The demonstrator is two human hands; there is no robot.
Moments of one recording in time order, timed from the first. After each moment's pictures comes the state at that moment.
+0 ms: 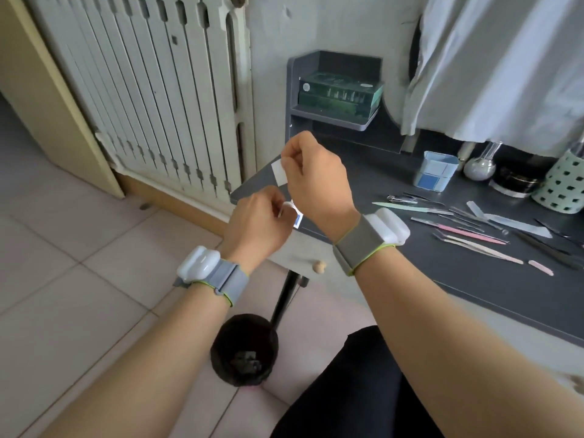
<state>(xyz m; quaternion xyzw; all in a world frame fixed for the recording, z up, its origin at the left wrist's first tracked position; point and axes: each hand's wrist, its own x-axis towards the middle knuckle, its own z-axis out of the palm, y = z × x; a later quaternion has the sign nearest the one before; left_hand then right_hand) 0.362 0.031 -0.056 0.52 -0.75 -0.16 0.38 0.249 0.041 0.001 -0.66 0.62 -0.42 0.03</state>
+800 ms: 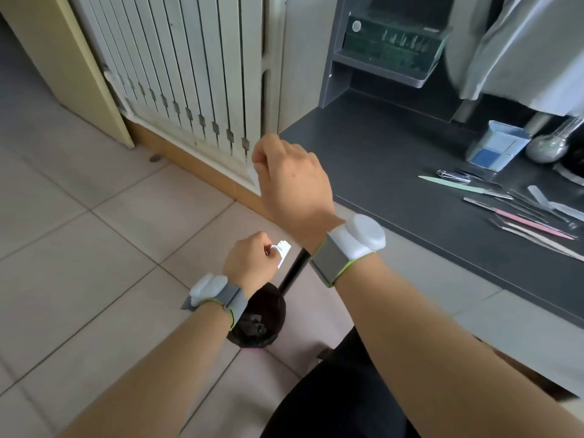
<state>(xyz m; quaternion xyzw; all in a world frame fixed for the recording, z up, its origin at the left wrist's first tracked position) 0.413 0.030 -0.215 0.65 -0.68 -0.26 0.21 0.322 0.030 -0.066 -0.73 0.59 -0.34 -0.04</state>
